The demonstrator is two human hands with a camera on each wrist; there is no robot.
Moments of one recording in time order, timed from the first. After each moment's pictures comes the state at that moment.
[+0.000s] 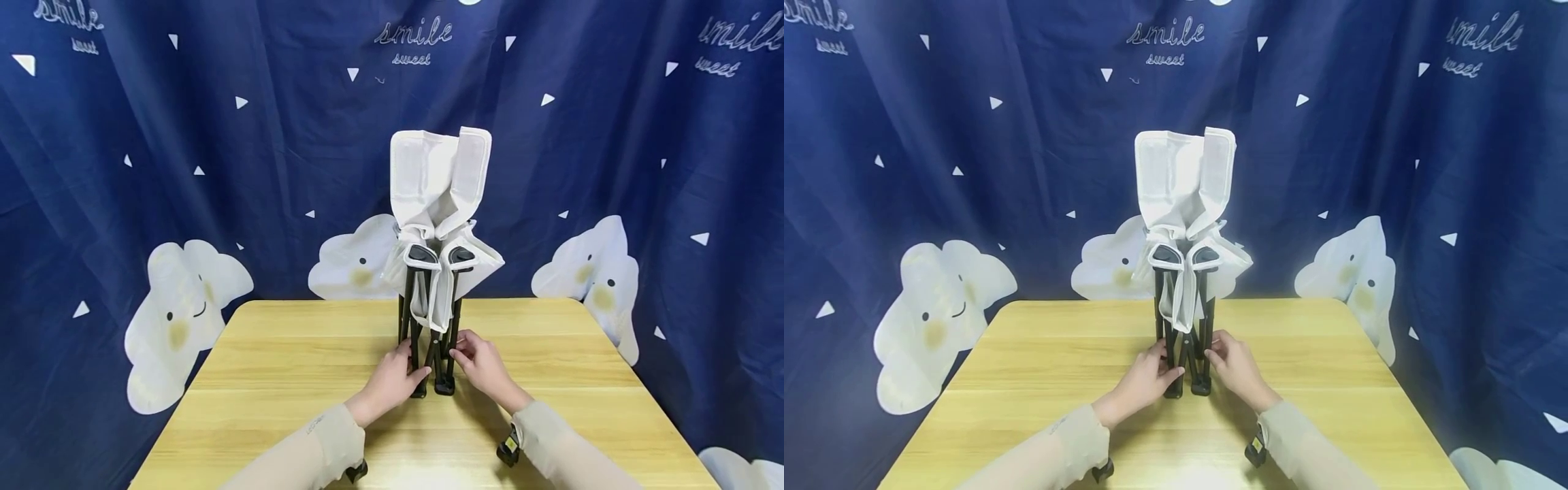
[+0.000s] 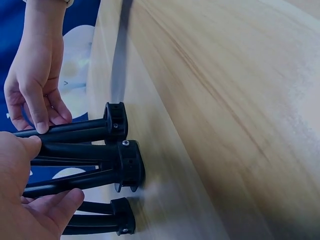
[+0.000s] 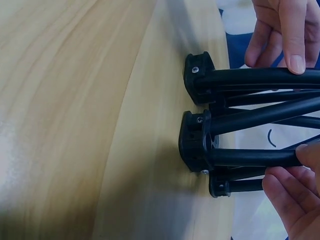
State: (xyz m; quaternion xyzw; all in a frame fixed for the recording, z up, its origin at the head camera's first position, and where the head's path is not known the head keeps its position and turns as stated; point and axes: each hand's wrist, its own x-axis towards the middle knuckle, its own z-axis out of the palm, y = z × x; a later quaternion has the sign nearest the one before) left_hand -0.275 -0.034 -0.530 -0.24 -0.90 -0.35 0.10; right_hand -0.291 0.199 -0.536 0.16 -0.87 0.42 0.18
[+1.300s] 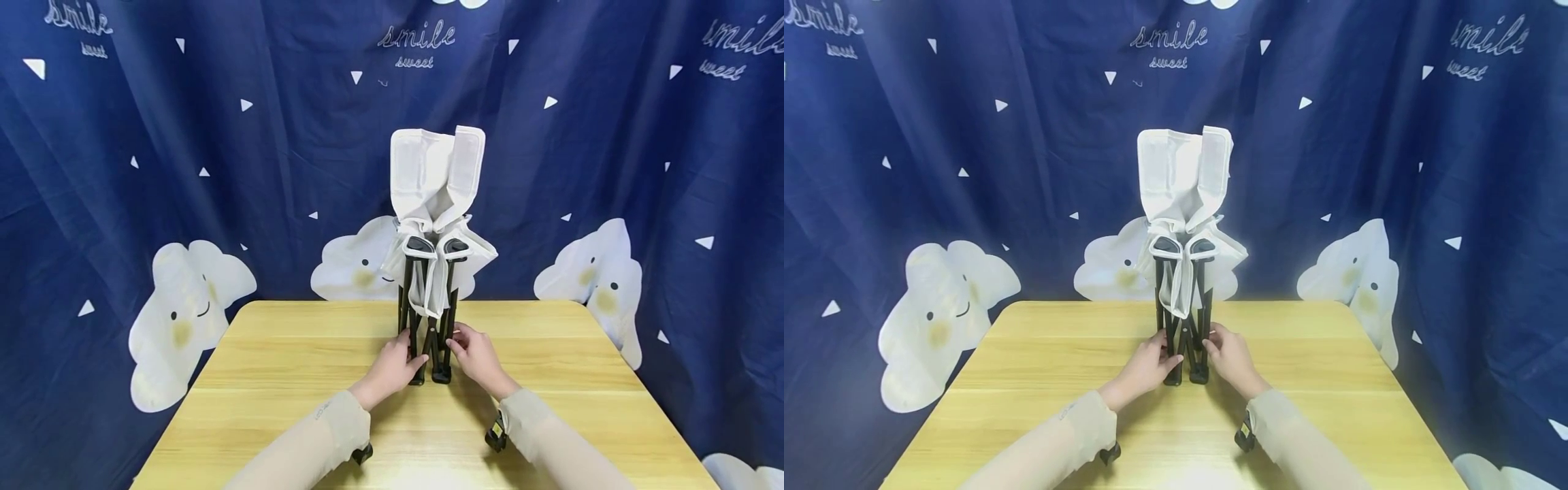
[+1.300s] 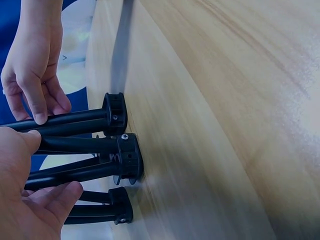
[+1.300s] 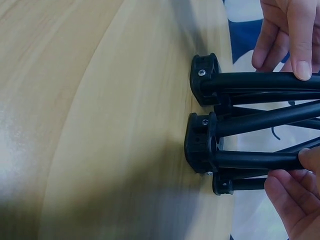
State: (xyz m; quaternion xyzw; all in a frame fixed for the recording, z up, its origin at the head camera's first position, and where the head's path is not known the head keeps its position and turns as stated) left_hand -0.303 -0.035 -0.531 -0.22 -0.91 -0.35 0.08; right_hand -0.319 0.188 -0.534 0.14 -0.89 0.40 0.18
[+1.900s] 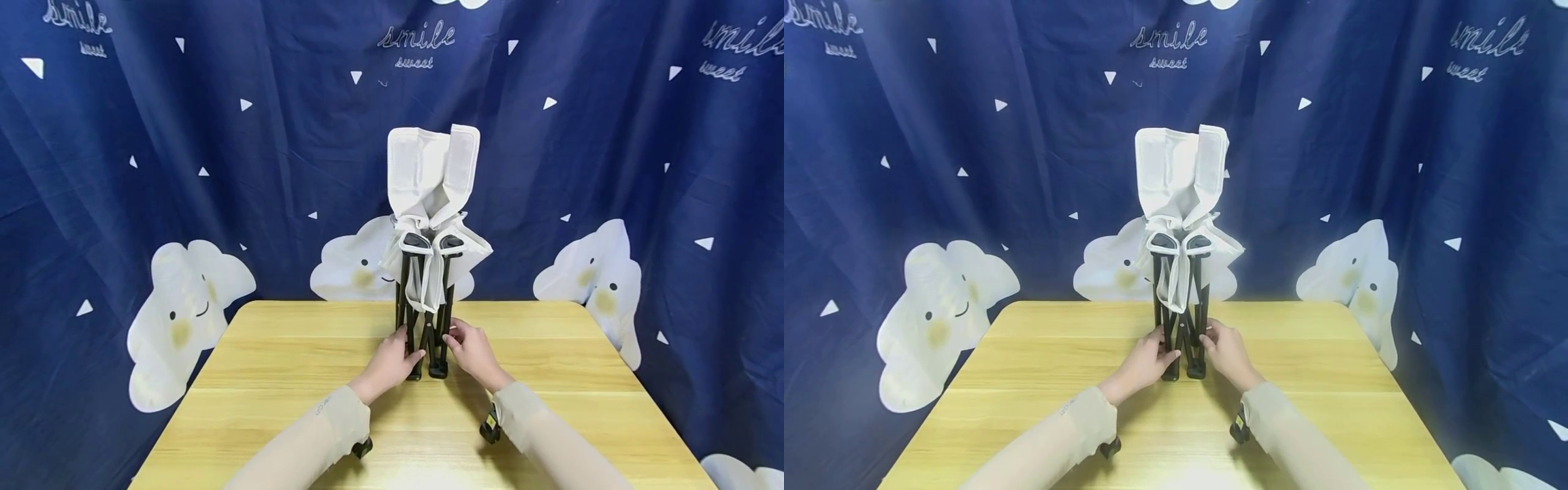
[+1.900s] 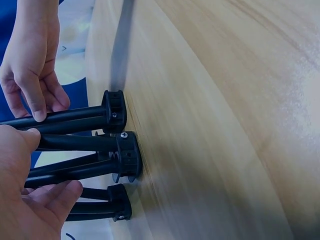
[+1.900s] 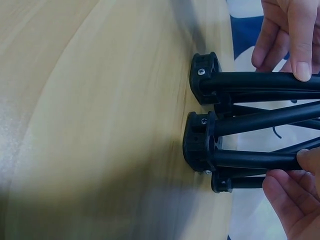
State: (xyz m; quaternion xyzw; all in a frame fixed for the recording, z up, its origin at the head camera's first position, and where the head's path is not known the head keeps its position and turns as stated) left_hand -0.314 -0.035 -0.530 -0.22 -0.91 -0.34 0.09; right_hand -0.330 0.184 -0.532 0.15 -0.90 0.38 0.17
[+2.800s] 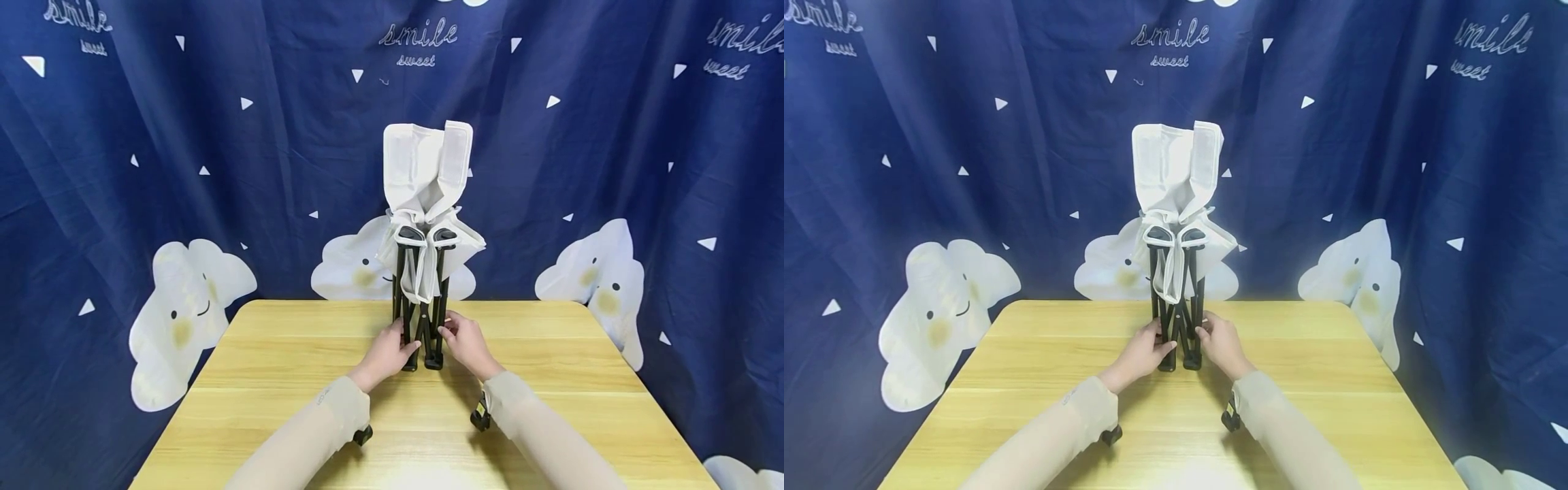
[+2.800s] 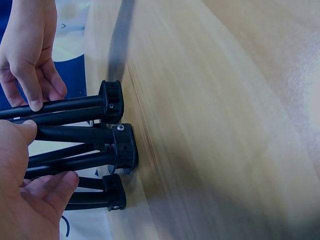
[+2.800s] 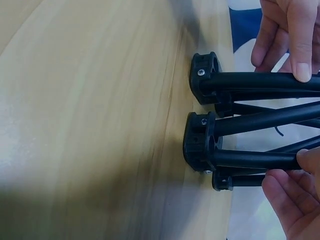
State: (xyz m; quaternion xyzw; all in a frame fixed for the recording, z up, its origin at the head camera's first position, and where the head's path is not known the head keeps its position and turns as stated) left_hand -0.334 -0.046 -0.532 -0.23 -0.90 -0.36 0.09; right_hand -0.347 0.171 -0.530 0.14 -0.90 0.39 0.16
